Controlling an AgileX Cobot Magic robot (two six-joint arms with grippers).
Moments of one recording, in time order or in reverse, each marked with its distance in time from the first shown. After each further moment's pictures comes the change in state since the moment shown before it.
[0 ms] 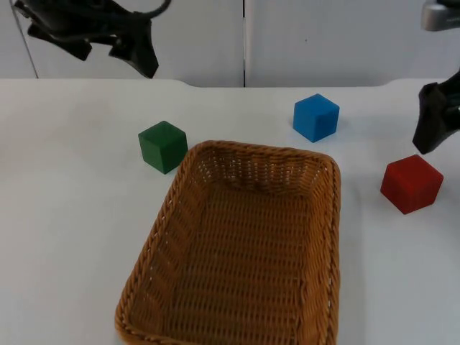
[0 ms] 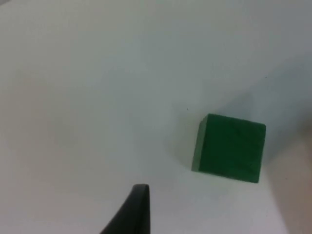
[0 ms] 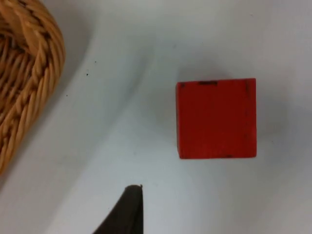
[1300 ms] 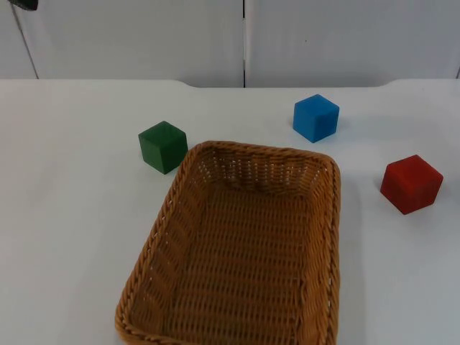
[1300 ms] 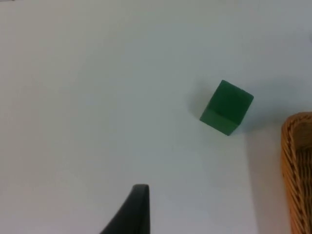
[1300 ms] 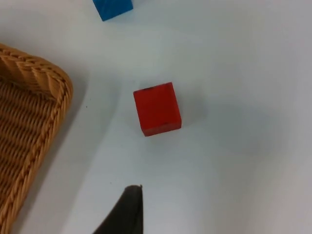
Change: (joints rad) right arm -0.153 -0.550 0.192 0.069 0.087 0.030; left arm 0.142 -0.628 0.445 -0.004 -0.006 -0.223
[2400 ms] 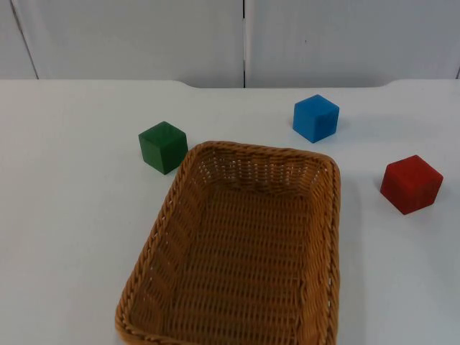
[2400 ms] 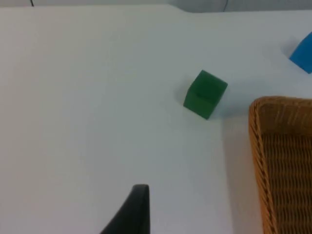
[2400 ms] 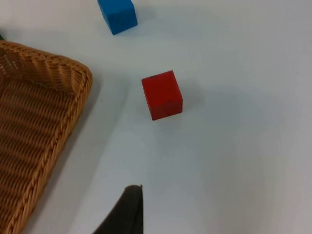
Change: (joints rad) right arm 0.000 -0.476 0.257 -0.016 0.036 0.076; left arm 0.000 -0.467 0.292 0.008 0.009 -0.081
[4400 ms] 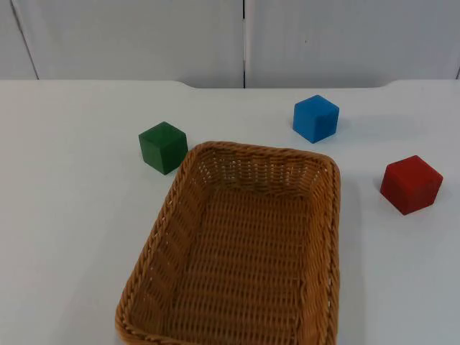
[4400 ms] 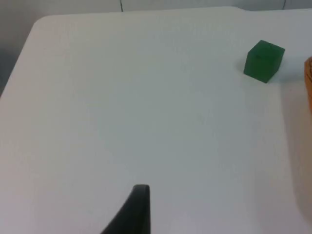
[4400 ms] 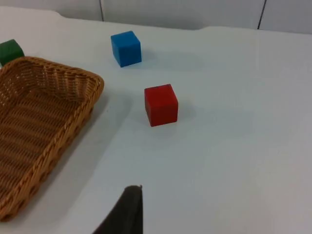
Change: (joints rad) right arm 0.000 -0.818 0.287 -0.027 0.188 0.000; left arm 0.000 -0.891 0.326 0.298 0.353 -0.206
